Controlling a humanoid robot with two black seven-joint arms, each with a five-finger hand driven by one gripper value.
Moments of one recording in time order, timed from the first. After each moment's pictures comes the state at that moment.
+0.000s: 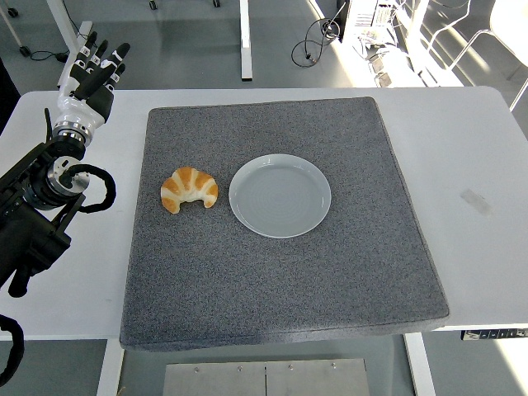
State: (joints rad) left arm -0.83 0.16 -0.98 -0.63 0.16 -0.03 -0.32; right arm -0.10 0.00 0.09 0.13 -0.06 0.01 0.35
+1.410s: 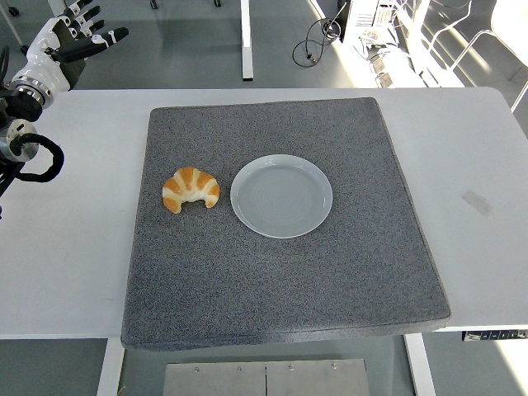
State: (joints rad) left arm -1.04 0.43 -0.51 -0.70 0.16 -0.03 -0.24; right arm -0.10 0.00 0.09 0.13 -0.06 0.01 0.35
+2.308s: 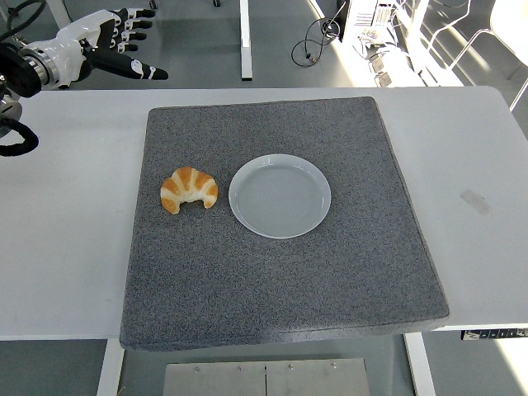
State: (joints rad) left arm -1.23 0.64 -0.25 -1.10 0.51 0.00 0.04; right arm -0.10 0.00 0.09 0.13 -0.06 0.01 0.35
